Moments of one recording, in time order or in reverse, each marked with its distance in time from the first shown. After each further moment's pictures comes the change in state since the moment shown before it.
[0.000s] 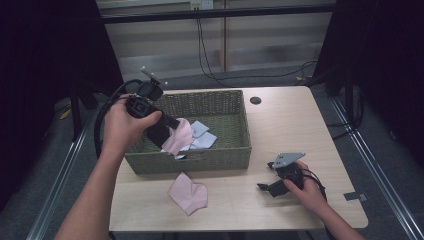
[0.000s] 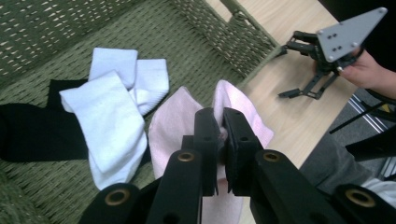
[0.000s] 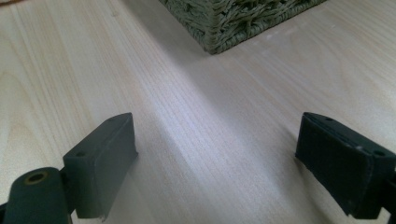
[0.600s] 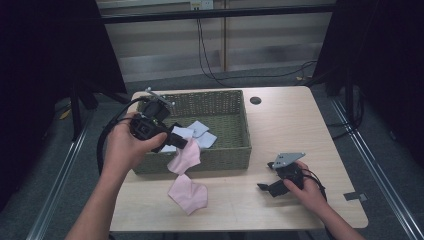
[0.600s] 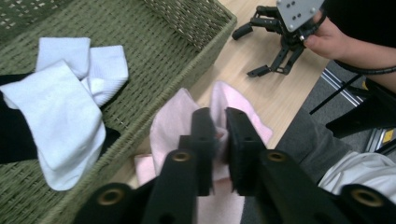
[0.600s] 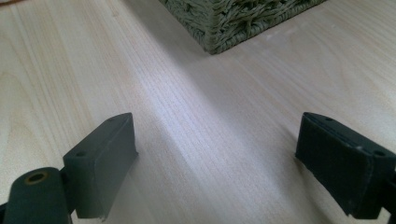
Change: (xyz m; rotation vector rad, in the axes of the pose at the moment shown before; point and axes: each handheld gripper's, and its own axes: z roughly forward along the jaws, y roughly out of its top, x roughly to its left) left arm -0.034 -0.027 0.012 0.003 -0.061 0.067; right arm 0.000 0.000 0.000 -0.001 0.000 -0.001
